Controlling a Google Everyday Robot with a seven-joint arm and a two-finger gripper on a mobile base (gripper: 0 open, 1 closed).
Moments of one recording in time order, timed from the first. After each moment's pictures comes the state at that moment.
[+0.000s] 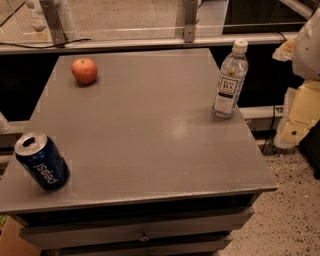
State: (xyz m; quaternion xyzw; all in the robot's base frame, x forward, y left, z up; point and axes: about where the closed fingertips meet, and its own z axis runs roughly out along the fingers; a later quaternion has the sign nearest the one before) arm 0.438 -0.217 0.976 -0.60 0.78 -0.03 0.16
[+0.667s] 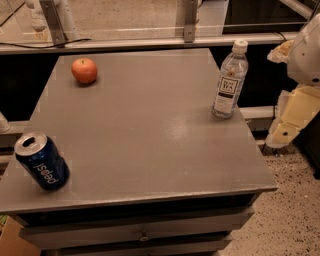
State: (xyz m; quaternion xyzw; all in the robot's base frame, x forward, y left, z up) arm 0.448 -0.211 0.967 -0.60 0.77 -0.02 0.19
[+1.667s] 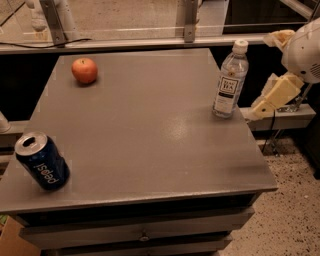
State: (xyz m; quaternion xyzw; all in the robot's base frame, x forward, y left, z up) arm 0.523 -0.211 0.966 -0.57 0.74 0.03 0.37
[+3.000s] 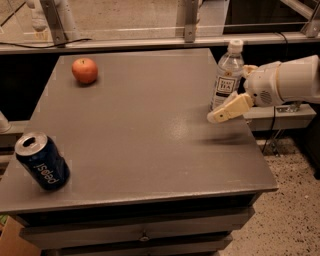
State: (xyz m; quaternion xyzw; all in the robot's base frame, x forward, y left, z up) arm 0.588 -0.178 0.881 -0.45 0.76 0.15 0.44
